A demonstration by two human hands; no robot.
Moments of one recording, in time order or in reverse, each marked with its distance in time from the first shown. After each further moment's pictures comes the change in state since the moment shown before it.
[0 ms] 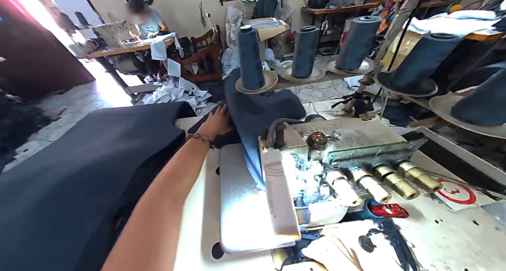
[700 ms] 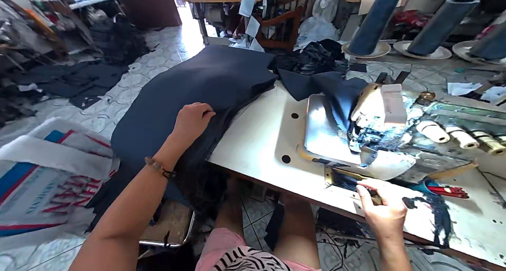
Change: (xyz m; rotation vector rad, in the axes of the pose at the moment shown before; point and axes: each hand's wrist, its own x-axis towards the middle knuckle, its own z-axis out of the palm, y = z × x) left_hand -0.391 -0.153 0.073 -0.211 0.612 -0.283; right_hand -0.004 0.001 0.007 -0.054 0.155 -0.120
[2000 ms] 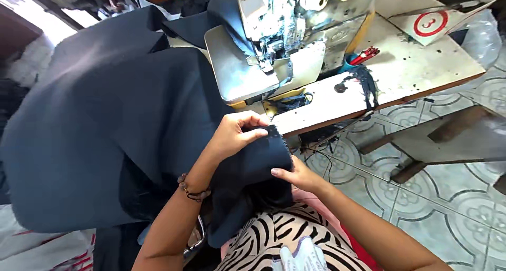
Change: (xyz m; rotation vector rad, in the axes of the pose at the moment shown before) left_hand -0.052 0.205 0.126 -0.951 -0.633 0.595; right_hand -0.091 -0.099 0.013 1.040 -0.466 0.654
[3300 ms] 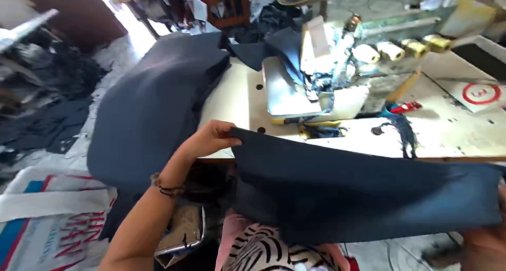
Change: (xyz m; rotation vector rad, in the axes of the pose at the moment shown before) left_hand -0.080 0.033 -0.110 0.101 0.023 -0.133; right_hand -0.090 -0.070 -0.172 0.299 0.644 -0.307
